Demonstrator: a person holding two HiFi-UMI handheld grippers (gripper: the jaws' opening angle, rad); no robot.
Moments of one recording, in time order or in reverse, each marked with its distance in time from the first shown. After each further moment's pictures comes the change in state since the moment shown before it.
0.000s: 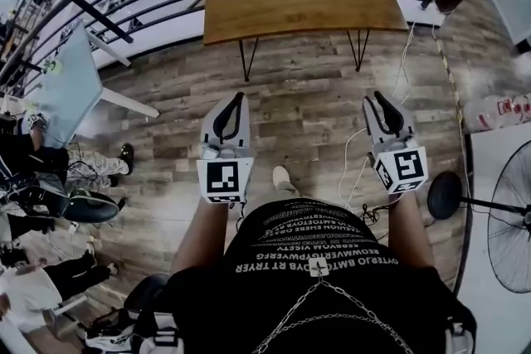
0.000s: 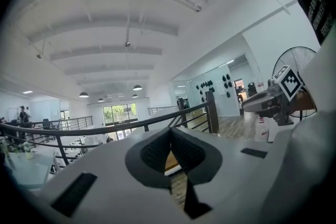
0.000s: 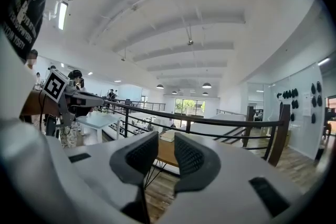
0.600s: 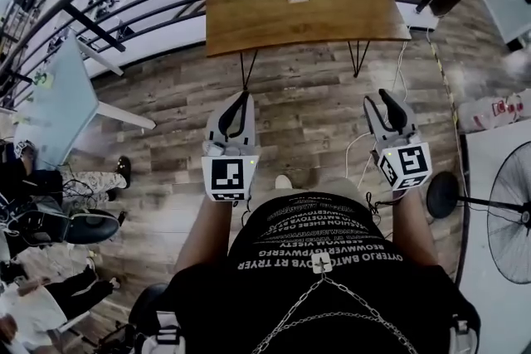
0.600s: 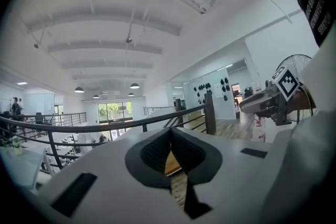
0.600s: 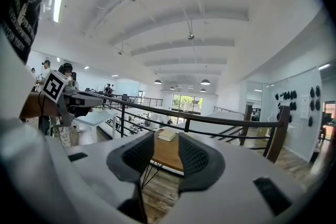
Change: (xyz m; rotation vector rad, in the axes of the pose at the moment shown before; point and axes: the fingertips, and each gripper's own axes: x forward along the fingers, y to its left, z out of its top) left arm 0.043 0.067 -0.014 -0.039 -0.001 -0.062; right arm 0.070 0.014 0.016 -0.010 0.061 -0.044
